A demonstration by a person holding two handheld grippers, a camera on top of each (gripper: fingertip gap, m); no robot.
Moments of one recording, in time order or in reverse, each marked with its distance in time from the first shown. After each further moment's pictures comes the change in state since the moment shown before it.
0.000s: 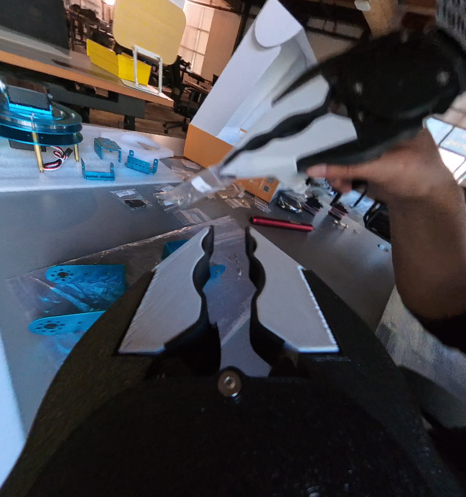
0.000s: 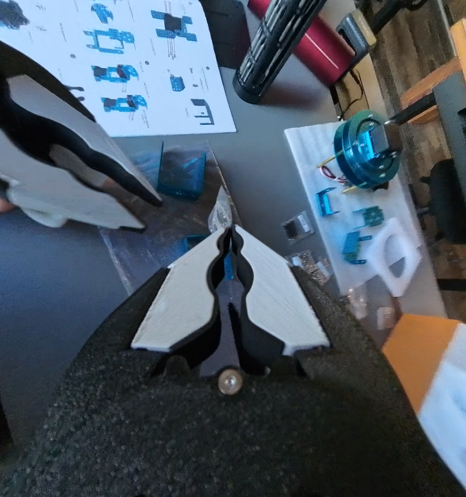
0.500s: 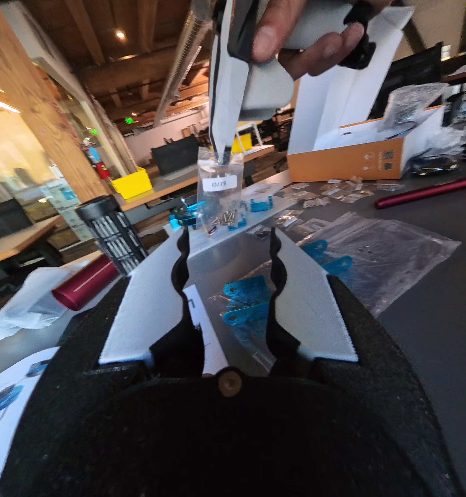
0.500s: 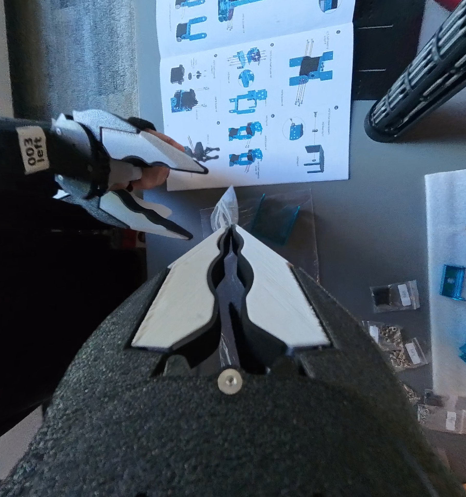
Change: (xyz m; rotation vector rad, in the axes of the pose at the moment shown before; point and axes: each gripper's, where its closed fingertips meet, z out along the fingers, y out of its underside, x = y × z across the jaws) left arm -0.047 -0.041 -0.065 0.130 -0.375 0.631; right arm -0.026 -0.098 0.003 -0.161 -0.653 0.091
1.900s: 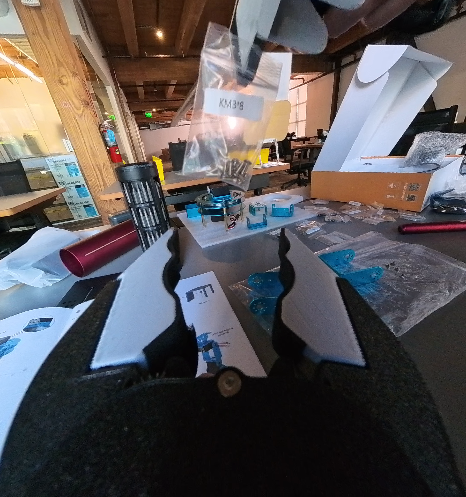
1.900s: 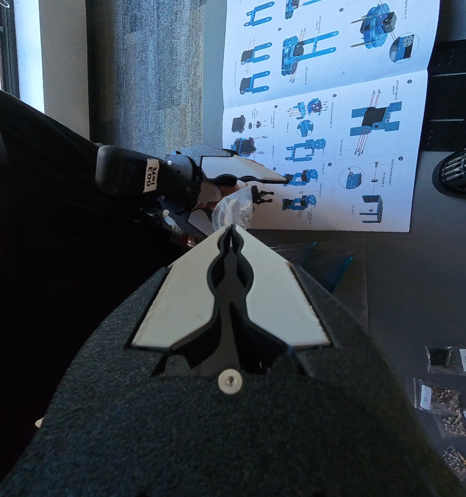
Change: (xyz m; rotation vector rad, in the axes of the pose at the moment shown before) left arm -0.053 0.027 -0.012 0.053 -0.072 -0.185; right arm -0.051 -0.071 0.012 -0.019 -0.176 0.044
